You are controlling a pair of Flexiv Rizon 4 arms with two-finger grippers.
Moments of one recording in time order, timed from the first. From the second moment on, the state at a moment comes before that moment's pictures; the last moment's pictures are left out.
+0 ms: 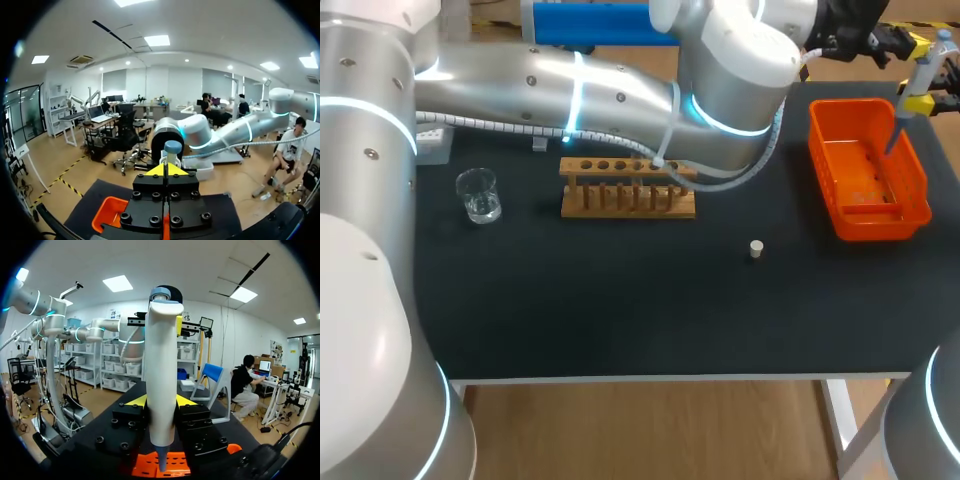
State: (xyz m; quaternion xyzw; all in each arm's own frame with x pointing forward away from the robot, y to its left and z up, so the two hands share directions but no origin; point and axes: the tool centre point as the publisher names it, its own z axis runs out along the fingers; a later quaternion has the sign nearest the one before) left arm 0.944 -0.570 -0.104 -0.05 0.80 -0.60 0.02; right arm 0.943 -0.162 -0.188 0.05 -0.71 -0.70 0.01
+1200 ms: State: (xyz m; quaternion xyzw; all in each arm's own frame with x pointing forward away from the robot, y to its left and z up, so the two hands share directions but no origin) left arm 0.923 -0.508 -0.046 0.03 0.77 -0.64 0.05; right arm 0.944 -0.161 -0.182 0.05 -0.71 -0.70 0.01
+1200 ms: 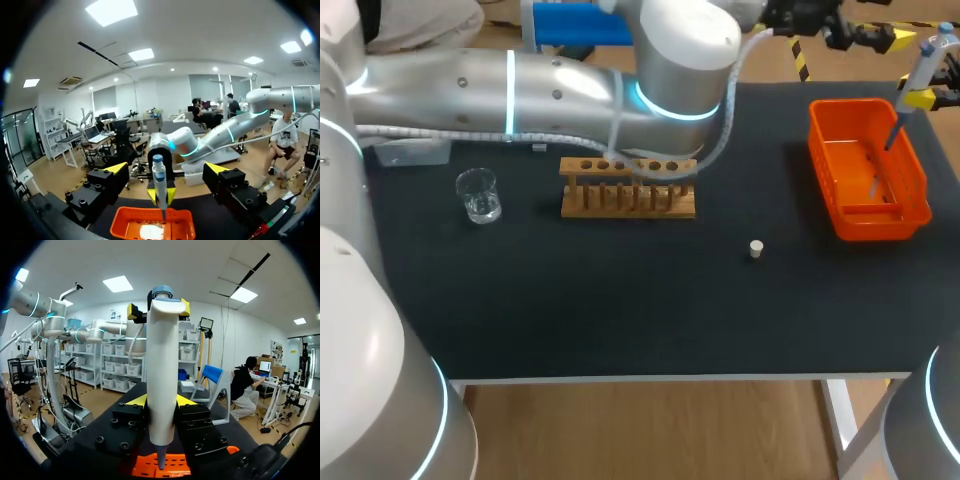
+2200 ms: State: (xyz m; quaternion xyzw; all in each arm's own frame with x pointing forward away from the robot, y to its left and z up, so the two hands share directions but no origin) left arm 0.845 -0.403 -0.085 -0.07 0.77 -0.64 0.07; right arm 0.944 -0.161 -0.182 0.05 -0.71 -0.70 0.01
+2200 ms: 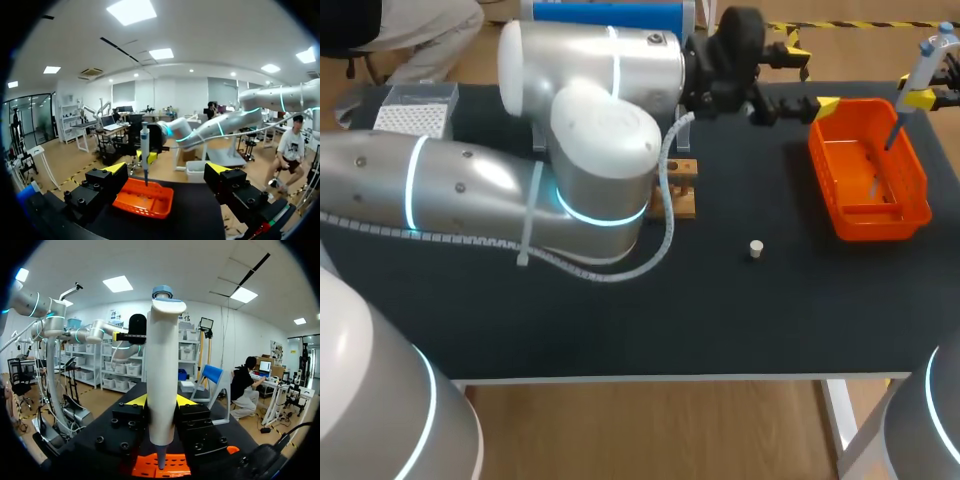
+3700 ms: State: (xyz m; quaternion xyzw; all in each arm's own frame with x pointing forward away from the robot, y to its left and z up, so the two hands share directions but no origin) left arm 0.856 -0.319 -0.118 -0.07 0.76 -0.64 0.12; right arm 0.944 -0.161 -0.182 0.05 -0.71 -0.70 0.01
